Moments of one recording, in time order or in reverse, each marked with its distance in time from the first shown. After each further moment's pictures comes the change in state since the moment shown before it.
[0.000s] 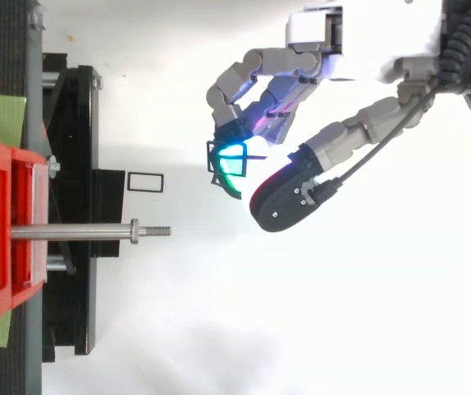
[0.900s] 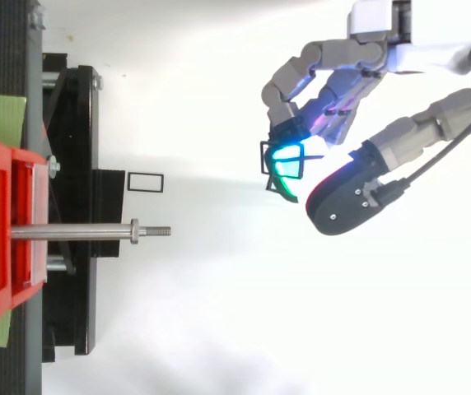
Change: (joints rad) arm -0.003 0.085 -0.001 -0.187 0.000 -0.005
